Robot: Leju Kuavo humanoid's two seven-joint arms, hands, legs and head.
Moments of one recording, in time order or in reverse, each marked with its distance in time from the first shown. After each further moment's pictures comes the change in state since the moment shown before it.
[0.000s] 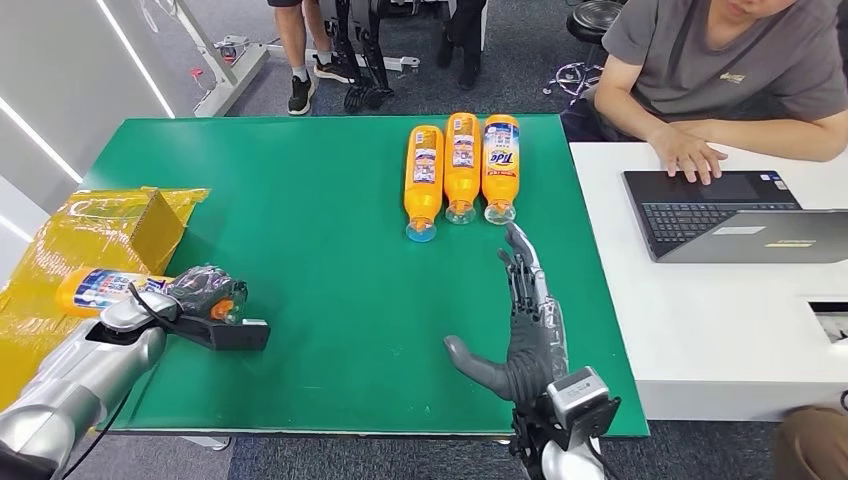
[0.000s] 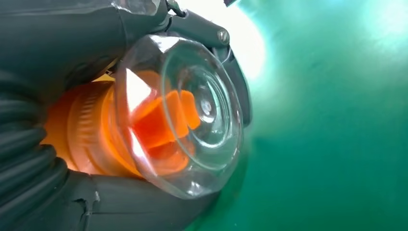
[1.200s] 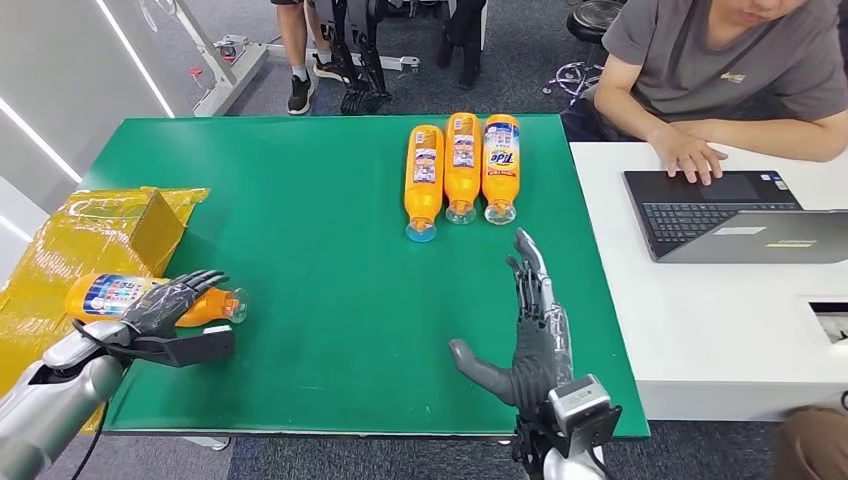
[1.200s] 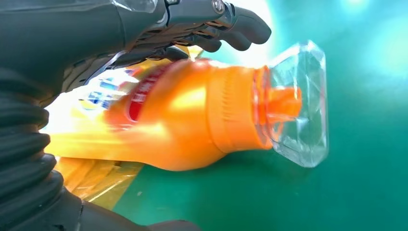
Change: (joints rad) left arm 0.211 0.169 0.127 -0.299 0.279 -0.011 -0.017; right arm 0.026 -0.009 0.000 -0.011 0.015 -0.044 0.000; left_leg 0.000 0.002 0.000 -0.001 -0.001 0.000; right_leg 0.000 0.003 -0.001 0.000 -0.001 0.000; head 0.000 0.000
